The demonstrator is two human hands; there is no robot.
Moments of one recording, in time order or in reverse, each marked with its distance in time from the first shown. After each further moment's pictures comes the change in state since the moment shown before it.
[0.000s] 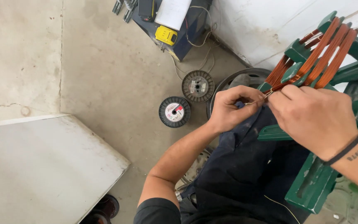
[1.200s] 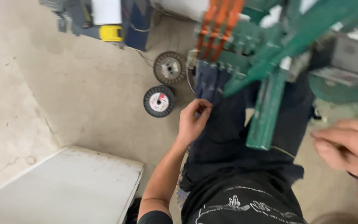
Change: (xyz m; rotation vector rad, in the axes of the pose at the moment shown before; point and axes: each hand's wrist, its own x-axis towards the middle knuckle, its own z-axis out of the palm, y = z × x) left_hand -0.112 -0.015 0.003 0.390 -0.212 -0.435; right_hand -0.279 -0.042 0.011 0.876 0.135 0.425
